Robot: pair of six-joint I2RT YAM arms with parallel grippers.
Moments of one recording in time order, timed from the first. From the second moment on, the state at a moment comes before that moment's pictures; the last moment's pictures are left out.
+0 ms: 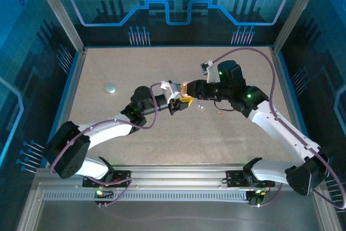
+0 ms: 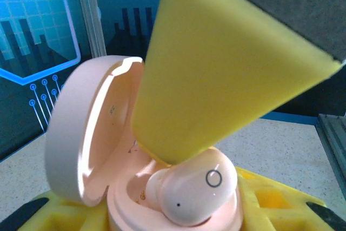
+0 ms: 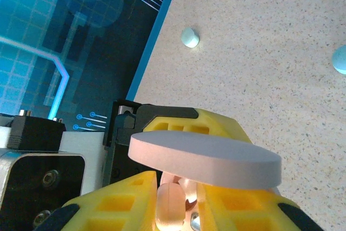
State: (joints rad) left arm -0.66 1.42 0.72 0.73 0.49 0.04; right arm 0.56 1.22 1.20 -0.52 -0.47 0.67
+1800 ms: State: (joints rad) left arm -0.66 1.42 0.72 0.74 0.49 0.02; right arm 0.65 1.26 1.38 -0.86 -0.26 0.23
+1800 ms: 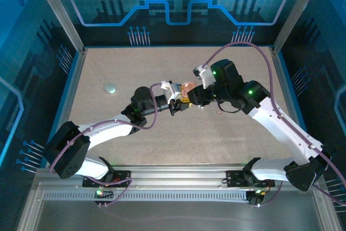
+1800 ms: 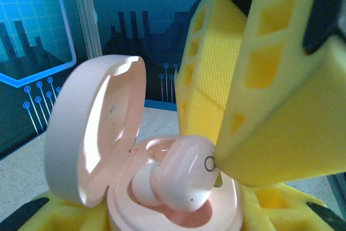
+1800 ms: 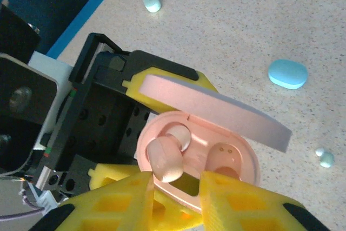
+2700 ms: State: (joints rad) left arm -0.66 1.42 0.73 0.71 0.53 0.05; right arm 0.64 1.27 1.40 -0.87 -0.24 0.17
